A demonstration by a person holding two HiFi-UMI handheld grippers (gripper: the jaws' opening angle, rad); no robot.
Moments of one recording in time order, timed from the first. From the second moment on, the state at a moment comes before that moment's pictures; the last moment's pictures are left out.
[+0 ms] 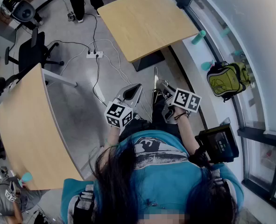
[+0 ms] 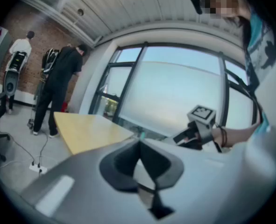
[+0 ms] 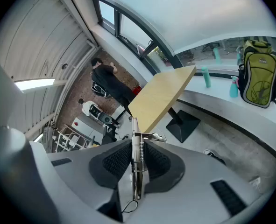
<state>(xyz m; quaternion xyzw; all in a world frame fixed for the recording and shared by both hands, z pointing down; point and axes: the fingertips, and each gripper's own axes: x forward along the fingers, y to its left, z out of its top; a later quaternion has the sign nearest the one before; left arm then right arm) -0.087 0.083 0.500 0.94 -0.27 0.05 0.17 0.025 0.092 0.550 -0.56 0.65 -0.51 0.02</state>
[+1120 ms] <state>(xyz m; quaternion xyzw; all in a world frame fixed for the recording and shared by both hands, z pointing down) 0.039 -0.161 0.506 0.87 -0.44 0.07 0.18 0.185 -0.211 0.582 -0.46 0.72 -0.52 -0.06</state>
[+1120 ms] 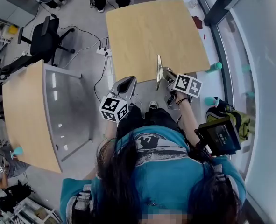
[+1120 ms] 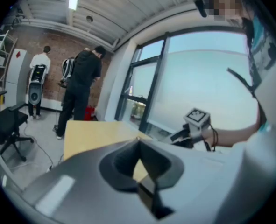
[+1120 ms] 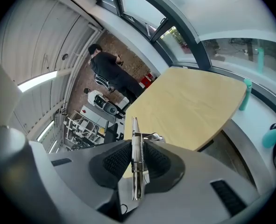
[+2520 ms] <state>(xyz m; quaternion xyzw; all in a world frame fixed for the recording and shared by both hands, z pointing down) -0.074 -0.332 0.526 0.89 -0.39 0.08 0.20 0.183 -0.494 0.717 -0.57 0.60 -0.56 -0.05</state>
